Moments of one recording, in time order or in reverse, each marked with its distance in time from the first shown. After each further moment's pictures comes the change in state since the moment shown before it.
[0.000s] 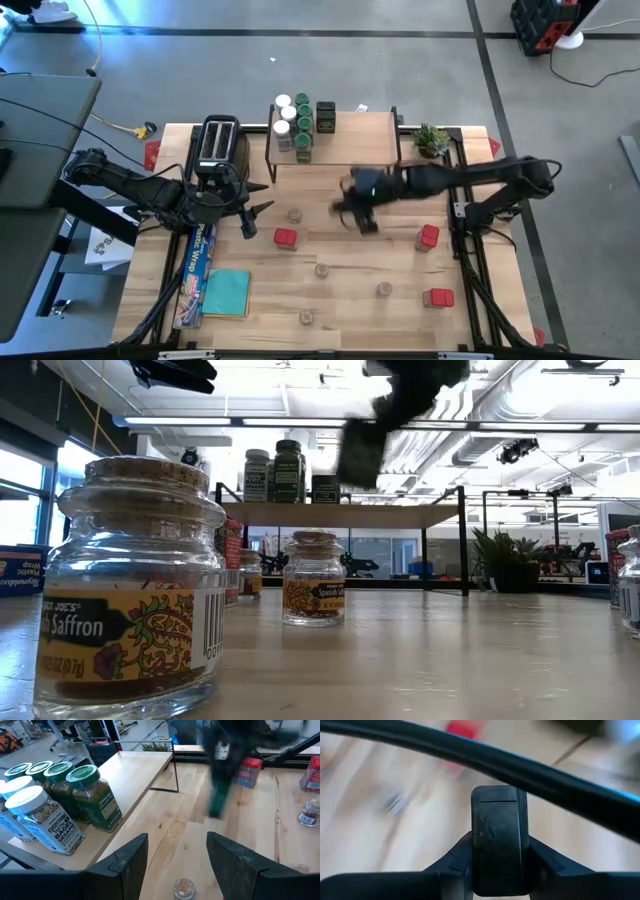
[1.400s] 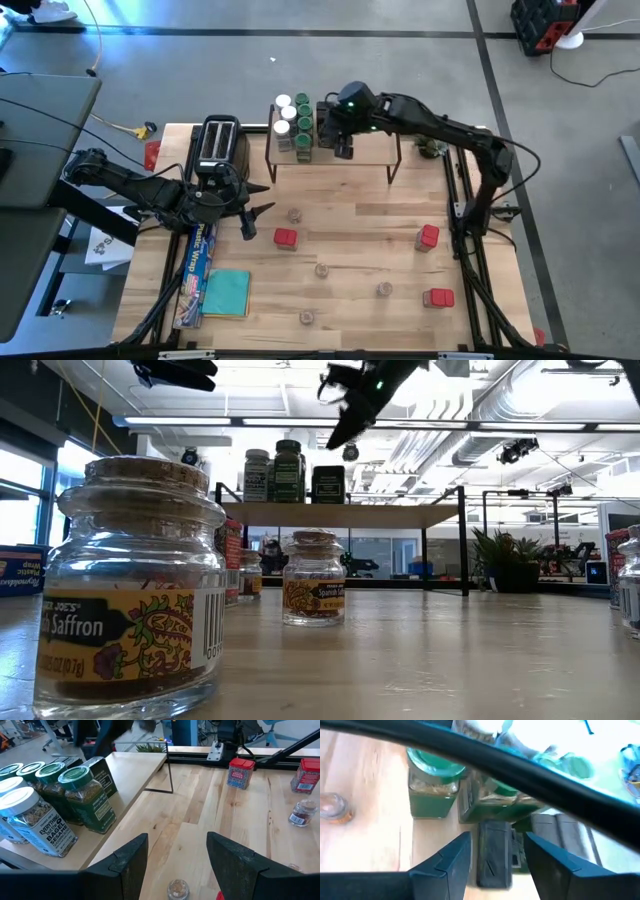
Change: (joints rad) left arm -0.002 0.000 0.000 0.012 0.026 0.001; right arm -0.410 0.314 0.613 -0.207 0.006 -0.243
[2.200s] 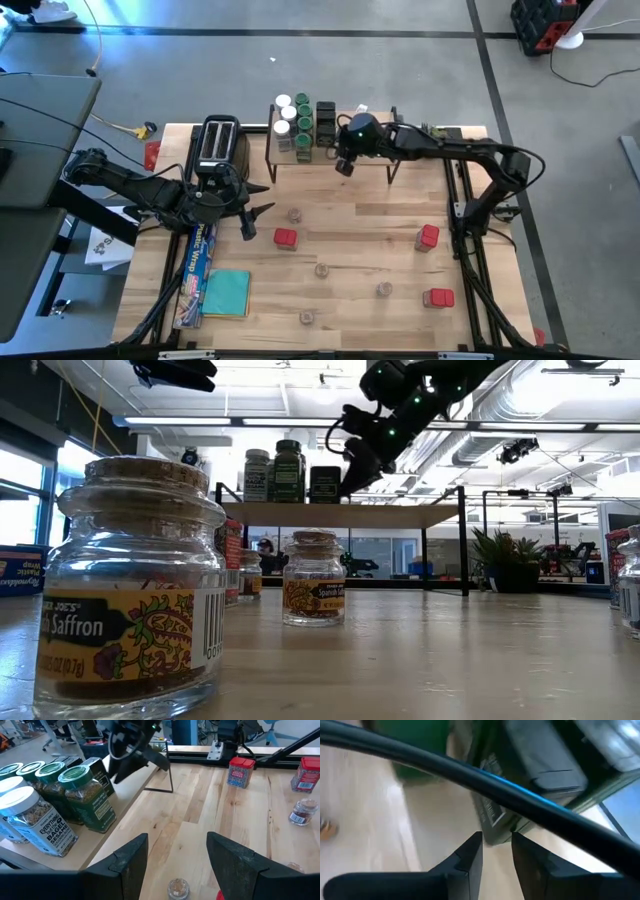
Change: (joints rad) left arm -0.002 0.000 0.000 -0.004 0.000 0.000; right arm 0.018 -0.138 -0.536 0.456 0.109 0.298
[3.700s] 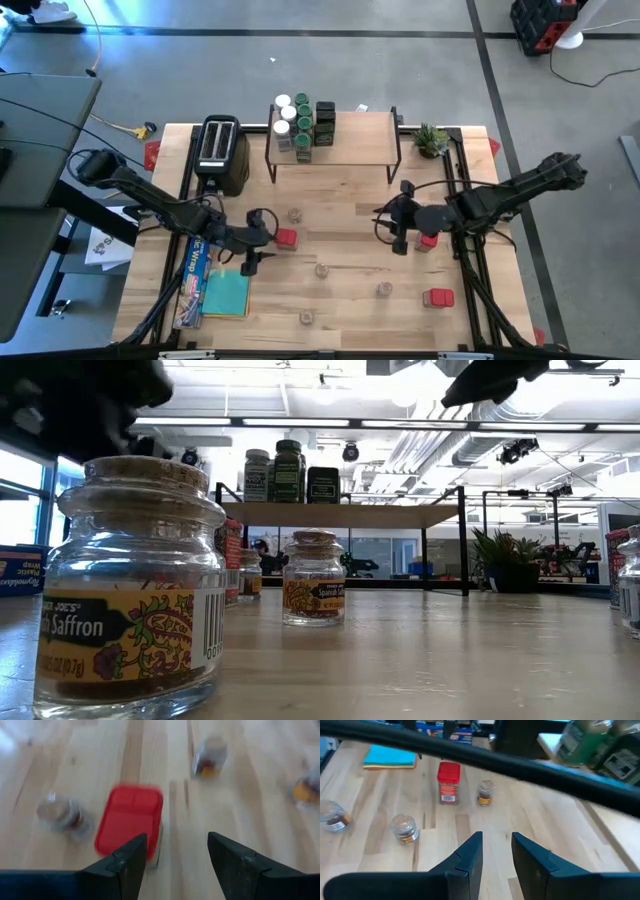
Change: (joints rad) left arm -0.070 0.237 -0.265 0.222 0.421 -0.080; right arm 0.754 -0.584 -0.400 -0.128 0.366 0.376
